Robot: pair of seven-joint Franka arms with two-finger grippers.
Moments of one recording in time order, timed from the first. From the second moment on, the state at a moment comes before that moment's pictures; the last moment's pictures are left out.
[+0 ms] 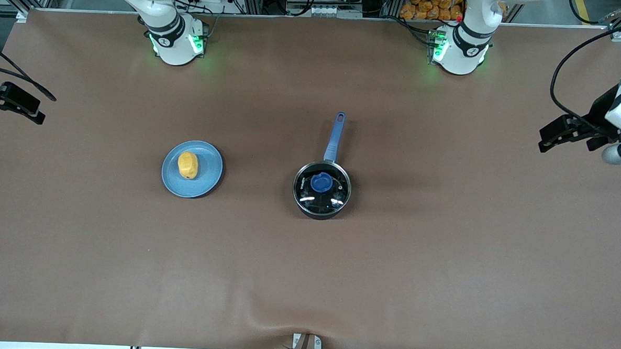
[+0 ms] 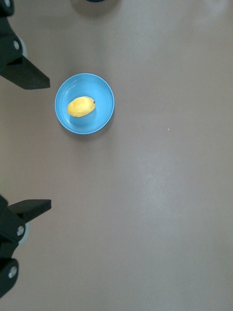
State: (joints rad) left arm -0.12 0.05 0.02 -1.52 0.02 1.60 -0.17; right arm 0.02 0.03 -0.07 -1.48 -0.01 1.53 0.01
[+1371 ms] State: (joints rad) left arm -0.12 0.08 0.02 -1.51 0.01 1.58 -0.19; right arm 0.02 0.03 -0.07 -1.48 -0.01 1.53 0.01
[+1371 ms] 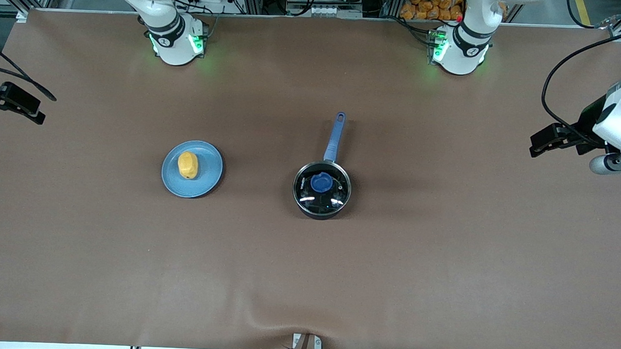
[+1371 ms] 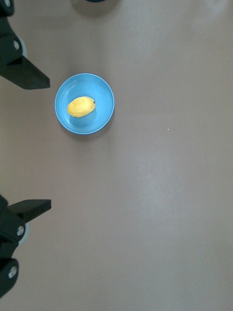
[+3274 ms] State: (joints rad) left arm -0.13 0.08 0.00 -1.51 0.01 1.57 -0.20; right arm 0.02 0.03 -0.07 -1.48 -0.01 1.53 0.01
